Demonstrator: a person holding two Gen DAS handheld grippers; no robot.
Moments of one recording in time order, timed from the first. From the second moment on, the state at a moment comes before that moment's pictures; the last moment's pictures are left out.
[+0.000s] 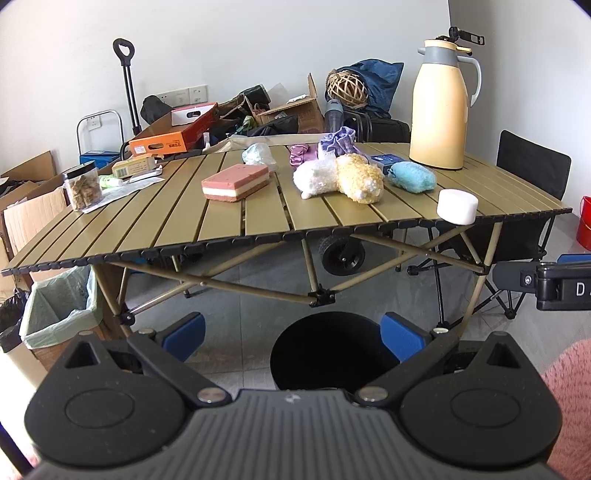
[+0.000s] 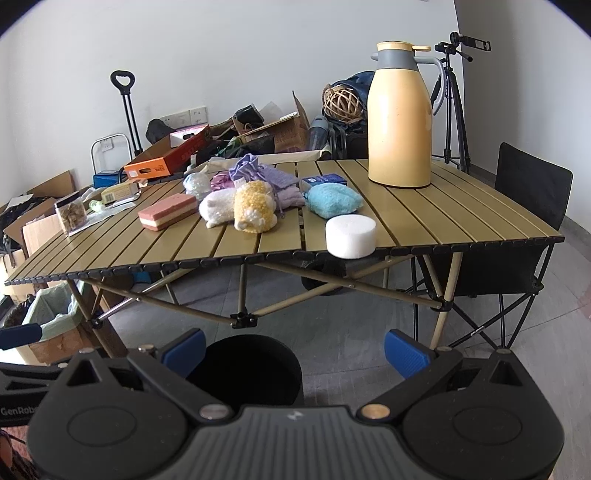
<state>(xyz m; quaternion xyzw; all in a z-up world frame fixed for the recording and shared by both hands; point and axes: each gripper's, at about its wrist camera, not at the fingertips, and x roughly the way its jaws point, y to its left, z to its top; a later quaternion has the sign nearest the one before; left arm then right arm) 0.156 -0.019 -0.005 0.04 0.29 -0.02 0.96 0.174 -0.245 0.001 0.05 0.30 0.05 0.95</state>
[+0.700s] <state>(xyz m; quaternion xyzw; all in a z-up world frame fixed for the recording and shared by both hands) 0.250 -0.038 0.001 0.04 0.26 -0.03 0.96 0.255 -0.266 -0.007 0.06 0.26 0.01 0.96</state>
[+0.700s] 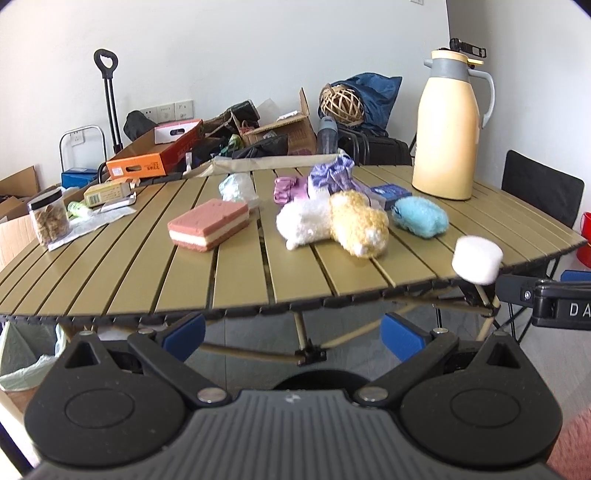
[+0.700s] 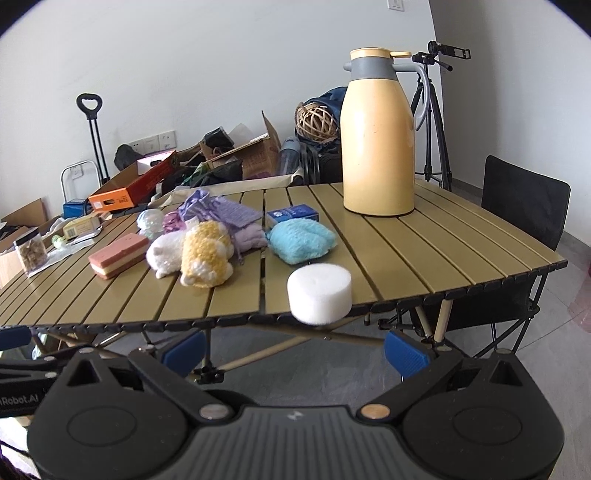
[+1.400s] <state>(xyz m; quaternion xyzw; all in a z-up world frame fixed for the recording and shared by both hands) 0.347 -0.046 -0.011 -0.01 0.27 -0.05 0.96 0.340 -0.274 -0.041 0.03 0.24 0.00 0.97</state>
